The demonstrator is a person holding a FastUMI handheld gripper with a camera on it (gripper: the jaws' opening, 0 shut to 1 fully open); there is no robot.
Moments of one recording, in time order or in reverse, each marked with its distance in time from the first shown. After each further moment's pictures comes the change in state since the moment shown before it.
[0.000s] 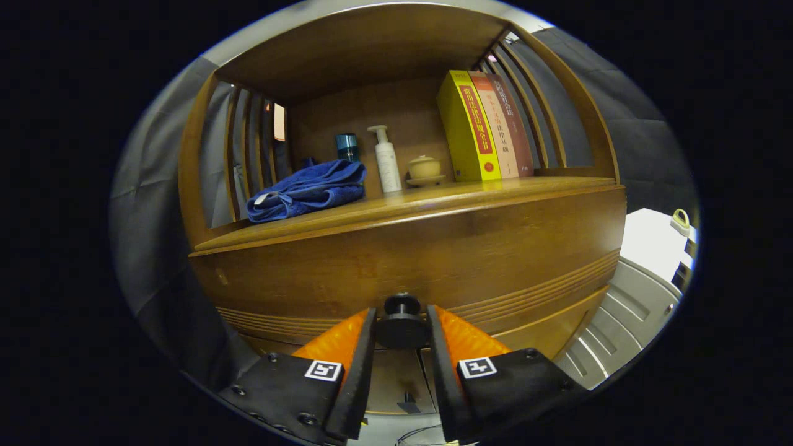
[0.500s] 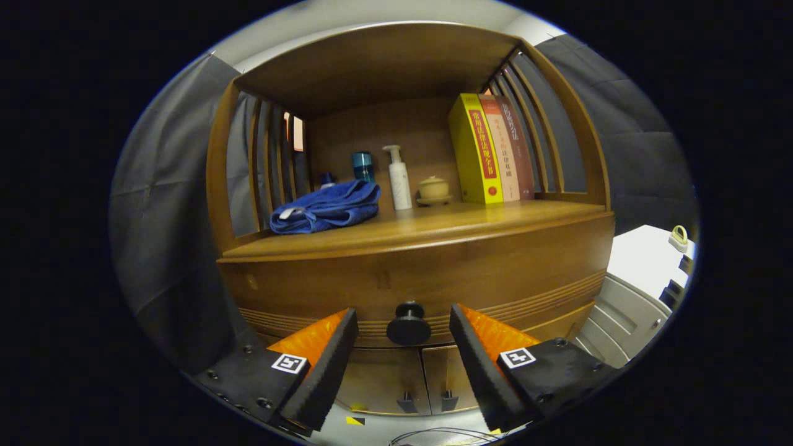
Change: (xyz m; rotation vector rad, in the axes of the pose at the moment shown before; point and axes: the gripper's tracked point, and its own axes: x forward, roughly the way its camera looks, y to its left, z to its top) arm -0.024 0.012 0.018 -0.052 -0.051 0.044
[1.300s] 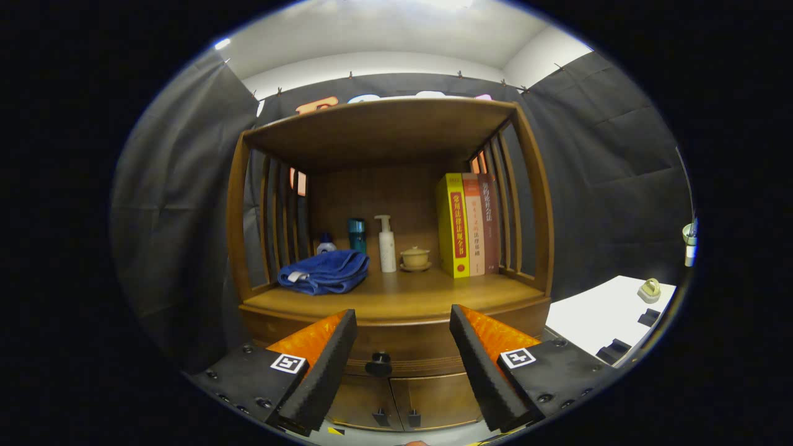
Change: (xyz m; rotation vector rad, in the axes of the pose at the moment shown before) arm -0.080 -0.027 0.125 -0.075 -0.183 -0.019
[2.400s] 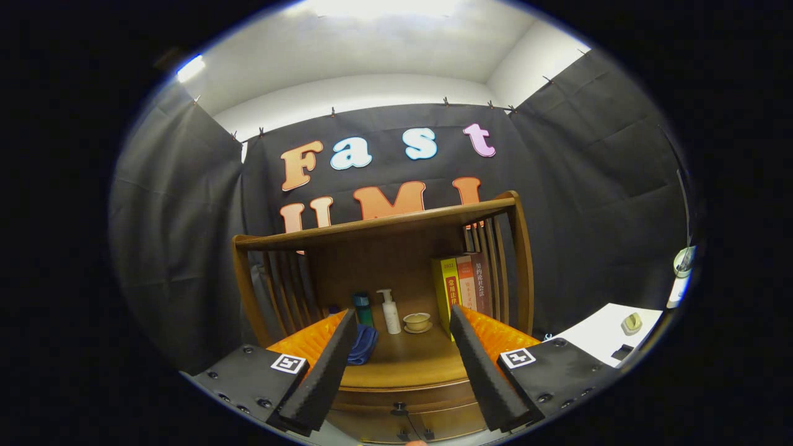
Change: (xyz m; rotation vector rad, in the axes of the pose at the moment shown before) arm -0.014 -0.010 0.238 0.091 -0.133 -0.040
